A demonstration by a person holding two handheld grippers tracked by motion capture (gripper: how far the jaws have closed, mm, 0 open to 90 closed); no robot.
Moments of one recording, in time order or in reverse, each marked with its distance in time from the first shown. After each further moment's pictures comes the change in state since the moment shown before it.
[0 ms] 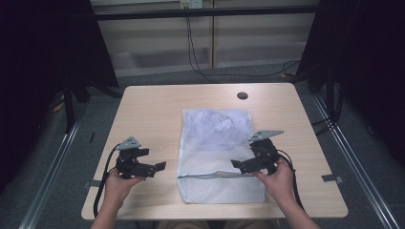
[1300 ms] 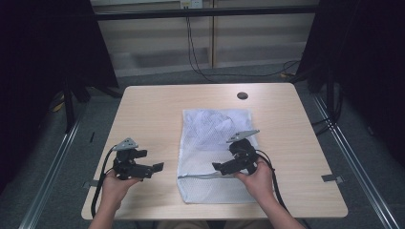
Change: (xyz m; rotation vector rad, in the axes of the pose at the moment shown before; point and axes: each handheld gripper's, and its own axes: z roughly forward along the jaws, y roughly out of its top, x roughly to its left) left arm 0.002 -0.003 -0.006 0.007 -0.016 -0.015; right arm 0.037 0.021 0.035 0.041 0.085 -0.015
